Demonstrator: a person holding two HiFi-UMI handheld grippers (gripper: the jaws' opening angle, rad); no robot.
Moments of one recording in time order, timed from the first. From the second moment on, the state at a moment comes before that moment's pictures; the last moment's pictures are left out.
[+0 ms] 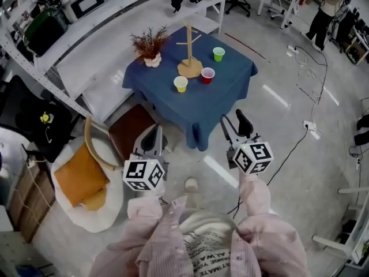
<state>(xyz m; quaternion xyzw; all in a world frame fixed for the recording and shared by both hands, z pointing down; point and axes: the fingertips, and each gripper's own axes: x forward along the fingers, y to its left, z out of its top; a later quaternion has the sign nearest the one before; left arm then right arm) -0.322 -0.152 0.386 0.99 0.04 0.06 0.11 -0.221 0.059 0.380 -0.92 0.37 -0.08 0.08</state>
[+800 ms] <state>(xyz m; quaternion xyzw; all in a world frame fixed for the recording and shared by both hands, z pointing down) -0.230 -0.178 0.431 0.98 0.05 0.10 0.16 -0.133 0.016 0.428 -0.91 0.39 -0.11 0.04</state>
